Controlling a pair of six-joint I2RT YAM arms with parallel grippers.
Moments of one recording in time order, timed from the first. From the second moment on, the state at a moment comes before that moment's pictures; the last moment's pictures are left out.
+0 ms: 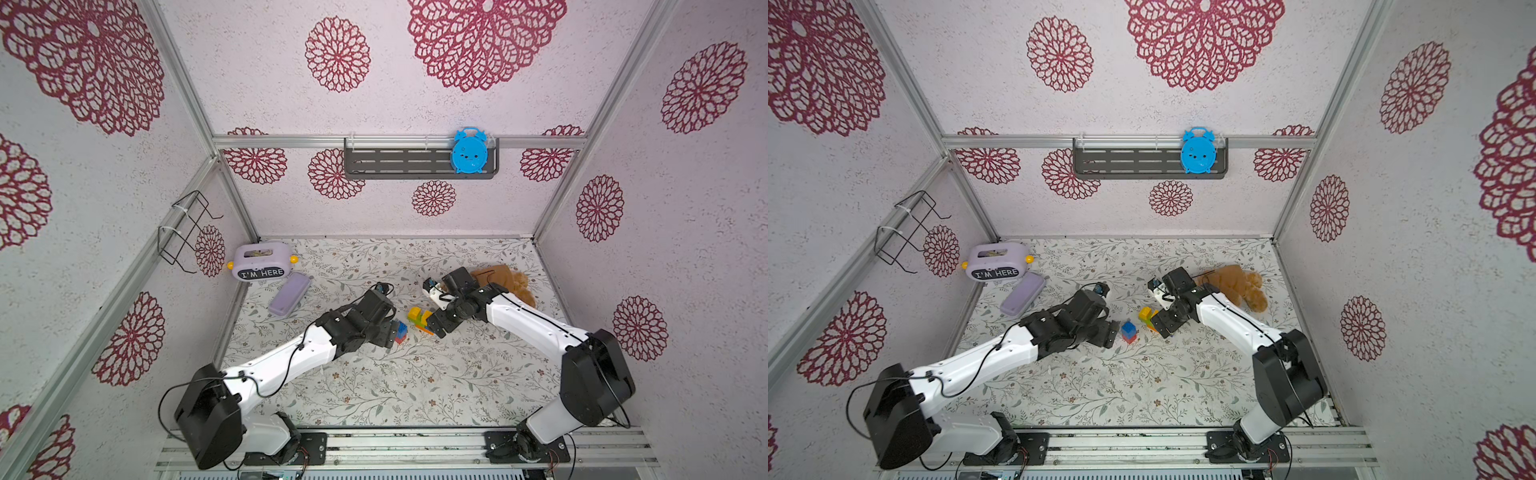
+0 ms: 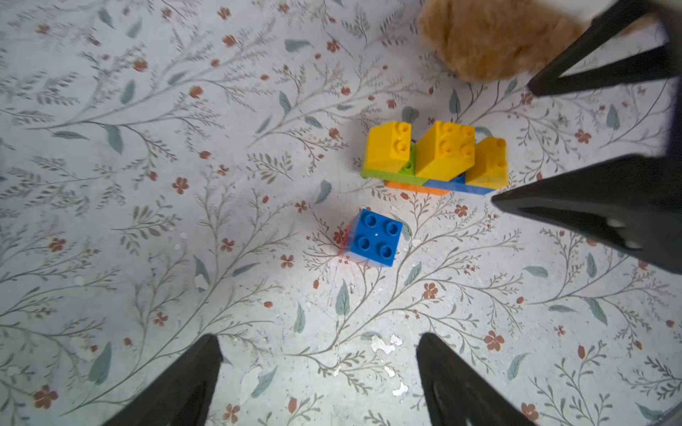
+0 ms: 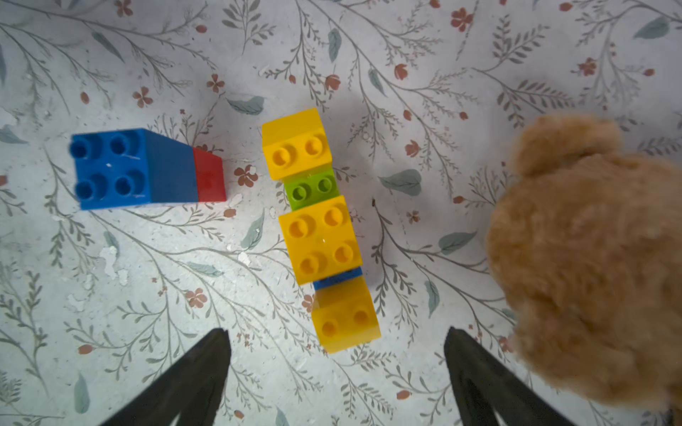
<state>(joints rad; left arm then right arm) -0.79 1.31 1.00 -0.55 -0.25 -0.35 0.56 1.61 1.17 -0.70 -0.05 -0.22</state>
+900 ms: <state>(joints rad) -0.67 1.03 0.80 -0.47 -0.36 -0.34 0.61 1.88 1.30 -0.72 -0.03 -0.36</state>
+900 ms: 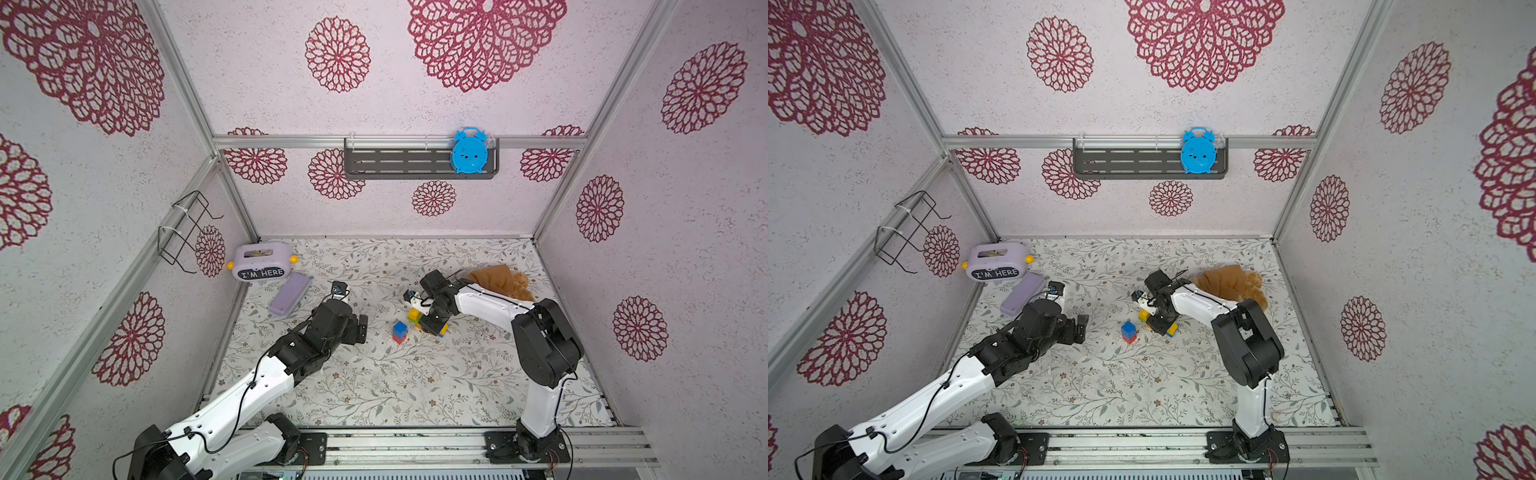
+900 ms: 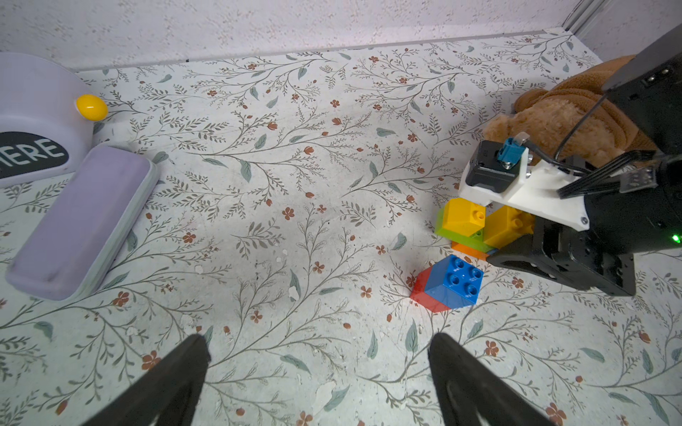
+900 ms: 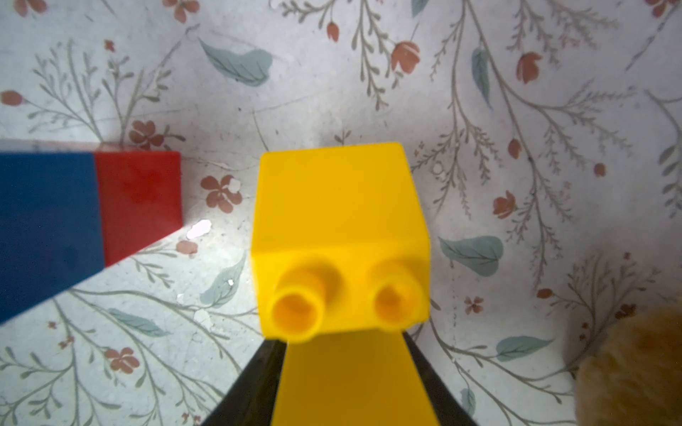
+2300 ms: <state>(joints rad) -0.66 0.71 0.62 -0.48 -0.14 -0.09 0.69 1.71 1.52 -0.93 0.01 -0.10</state>
